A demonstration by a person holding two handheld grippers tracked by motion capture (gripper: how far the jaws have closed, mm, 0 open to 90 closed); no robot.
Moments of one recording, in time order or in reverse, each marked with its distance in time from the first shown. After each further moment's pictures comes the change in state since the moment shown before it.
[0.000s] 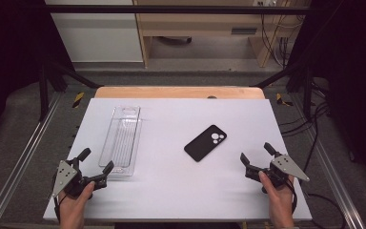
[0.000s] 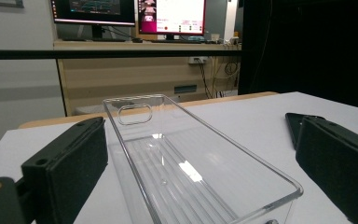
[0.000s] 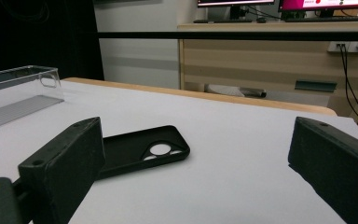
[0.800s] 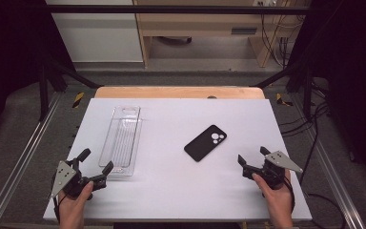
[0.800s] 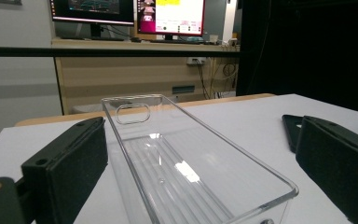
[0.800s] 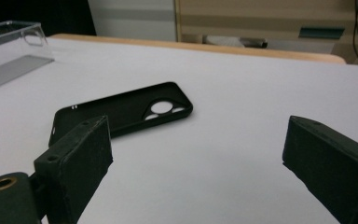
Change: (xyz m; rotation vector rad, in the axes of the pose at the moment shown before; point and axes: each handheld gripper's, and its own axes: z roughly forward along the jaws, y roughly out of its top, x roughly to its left) left arm 0.000 0.000 -0.001 -0.007 -0.009 -0.025; right arm 0.006 0.004 0.007 0.222 -0.021 0.034
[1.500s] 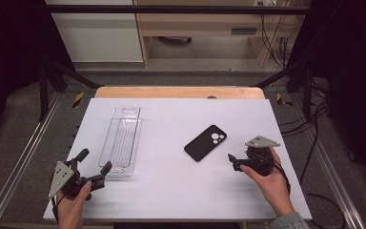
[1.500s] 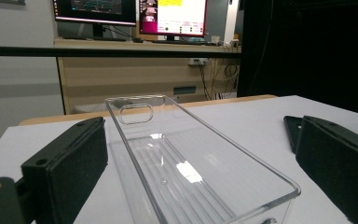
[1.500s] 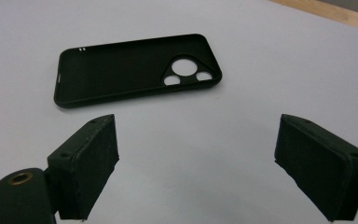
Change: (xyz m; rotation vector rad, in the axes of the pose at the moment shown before) left arm 0.002 0.001 -0.003 0.003 0.008 0.000; right arm 0.016 0.040 0.035 0.342 0.062 -0.168
